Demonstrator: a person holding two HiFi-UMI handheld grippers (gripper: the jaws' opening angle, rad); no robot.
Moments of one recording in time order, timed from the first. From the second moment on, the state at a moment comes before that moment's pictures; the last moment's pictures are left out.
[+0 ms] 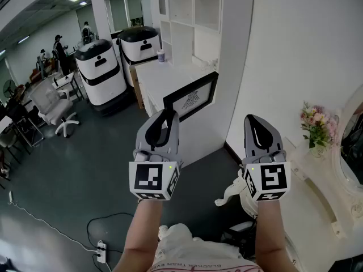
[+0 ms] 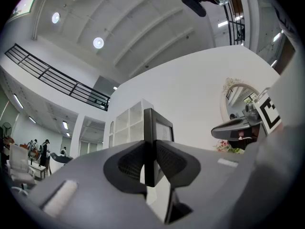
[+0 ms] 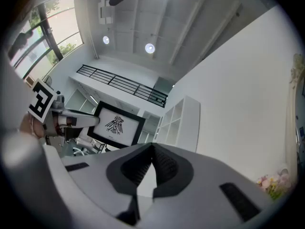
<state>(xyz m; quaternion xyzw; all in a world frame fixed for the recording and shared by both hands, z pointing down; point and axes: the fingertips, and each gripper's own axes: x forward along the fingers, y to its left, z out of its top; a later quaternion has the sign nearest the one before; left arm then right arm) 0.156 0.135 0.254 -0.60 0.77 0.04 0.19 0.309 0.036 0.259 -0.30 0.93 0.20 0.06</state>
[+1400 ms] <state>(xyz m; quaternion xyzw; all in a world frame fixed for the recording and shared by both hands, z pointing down) -0.111 -0.091 0.225 -0.64 0.74 0.07 0.21 0.068 -0.159 0.244 -0.37 0.90 0.23 0.02</state>
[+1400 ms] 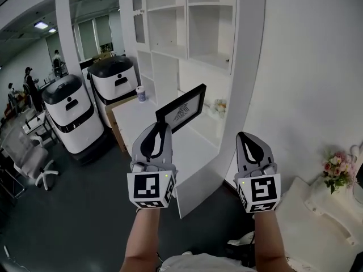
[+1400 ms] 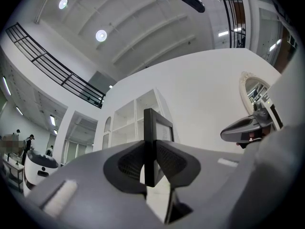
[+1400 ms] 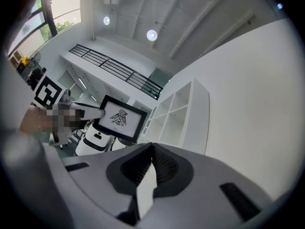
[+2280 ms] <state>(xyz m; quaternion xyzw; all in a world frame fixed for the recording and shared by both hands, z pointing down) -0.186 -0.225 0.204 -0.65 0.73 0.09 0.21 -0.010 -0.267 0.253 -0.38 0.89 0.24 0.01</state>
